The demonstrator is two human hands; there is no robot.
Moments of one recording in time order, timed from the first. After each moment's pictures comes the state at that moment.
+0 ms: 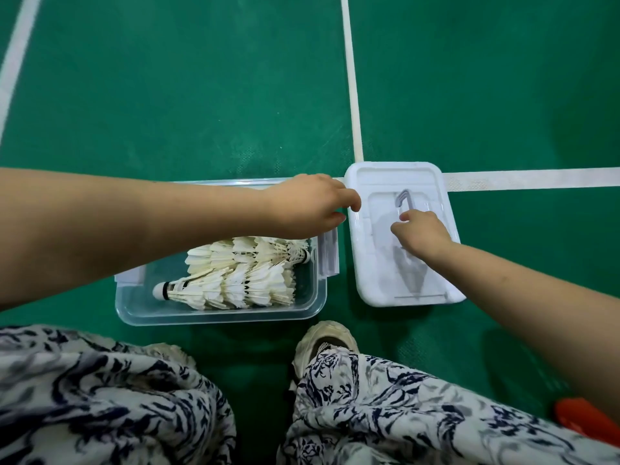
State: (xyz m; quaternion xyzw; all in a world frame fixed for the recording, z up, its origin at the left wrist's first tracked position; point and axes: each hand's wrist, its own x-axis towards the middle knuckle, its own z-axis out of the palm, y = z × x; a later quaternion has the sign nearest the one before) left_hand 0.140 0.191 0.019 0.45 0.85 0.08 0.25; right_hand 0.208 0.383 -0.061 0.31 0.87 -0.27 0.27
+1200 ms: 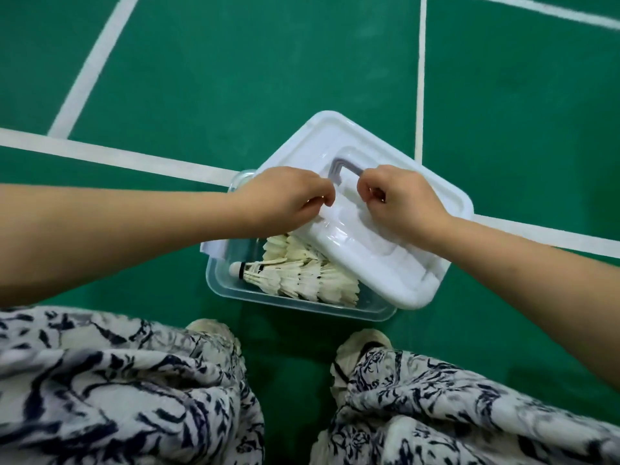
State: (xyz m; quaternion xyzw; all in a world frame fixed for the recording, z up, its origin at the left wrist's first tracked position) left_hand 0.141 0.036 0.046 0.33 0.91 0.19 0.13; right_hand 0.156 0.234 0.035 -0.13 0.97 -0.21 0.06
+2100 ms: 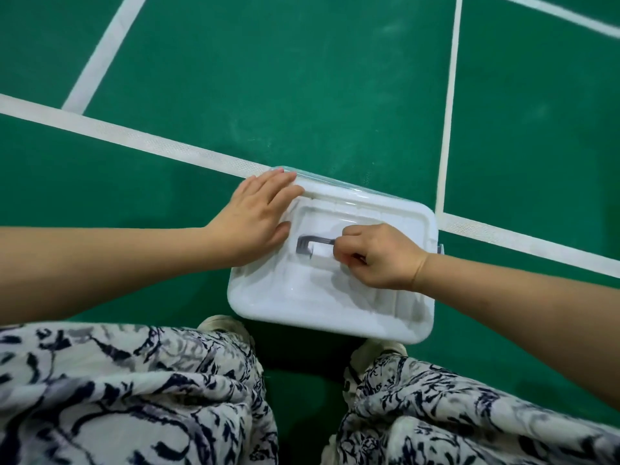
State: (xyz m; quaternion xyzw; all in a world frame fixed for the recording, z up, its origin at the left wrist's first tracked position) left_hand 0.160 -0.046 -0.026 0.26 0.94 0.17 0.10; right_hand 0.178 0.185 -0.001 -0.38 0.89 -0.22 0.14
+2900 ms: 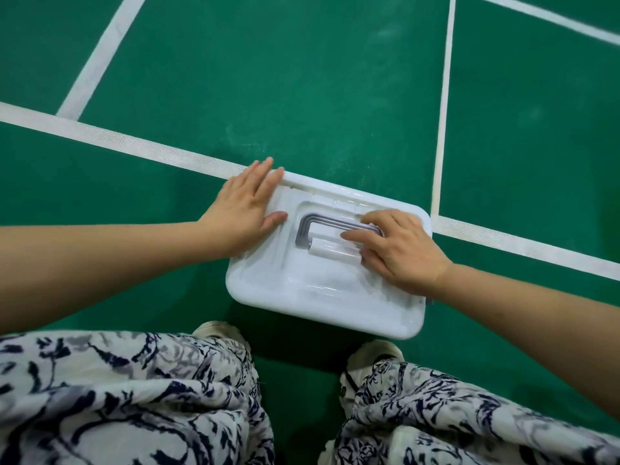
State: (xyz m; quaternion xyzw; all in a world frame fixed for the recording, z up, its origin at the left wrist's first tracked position) left_hand 0.143 -0.049 -0.035 0.17 0.96 0.16 0.15; right_hand 0.178 0.232 -0.022 -0.32 0.95 -0.05 0.07
